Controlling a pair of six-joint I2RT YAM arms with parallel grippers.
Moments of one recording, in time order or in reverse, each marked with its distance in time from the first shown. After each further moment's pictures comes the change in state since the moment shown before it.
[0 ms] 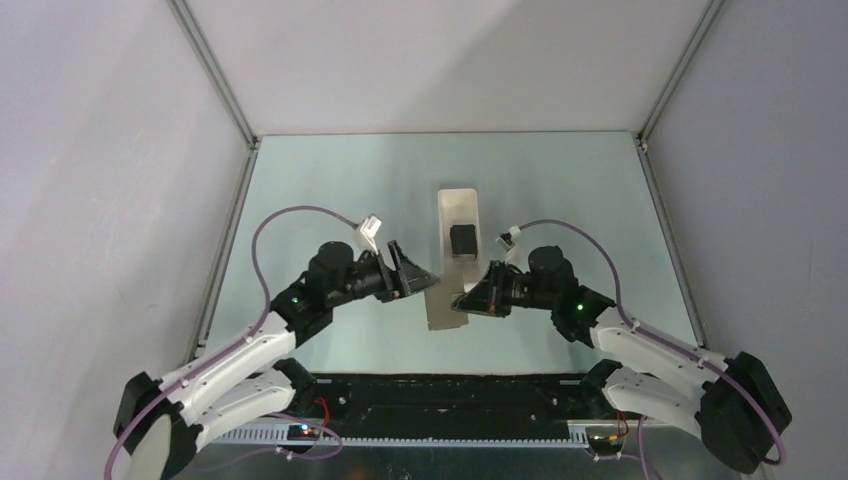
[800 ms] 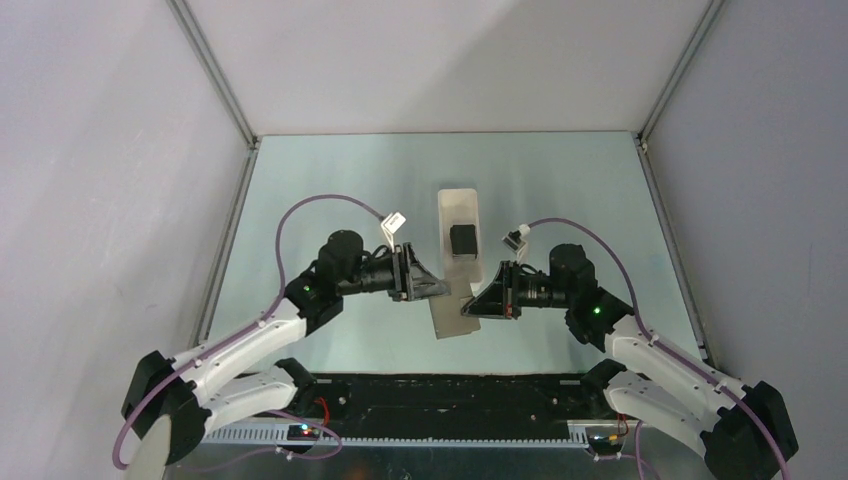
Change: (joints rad) left arm 0.002 0.073 0.057 0.096 0.252 0.056; right arm -0.095 -0.151 0.000 -0.050 -0.262 -0.002
